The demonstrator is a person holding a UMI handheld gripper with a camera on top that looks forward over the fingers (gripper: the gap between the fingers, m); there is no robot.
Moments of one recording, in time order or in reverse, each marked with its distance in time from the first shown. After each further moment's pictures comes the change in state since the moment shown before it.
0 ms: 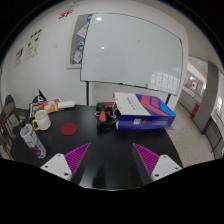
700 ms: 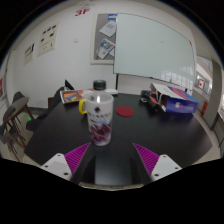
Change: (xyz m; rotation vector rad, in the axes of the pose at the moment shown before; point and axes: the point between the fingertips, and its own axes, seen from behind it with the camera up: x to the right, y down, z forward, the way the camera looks) arm -0.275 0.103 -0.025 0.028 -0.102 0.013
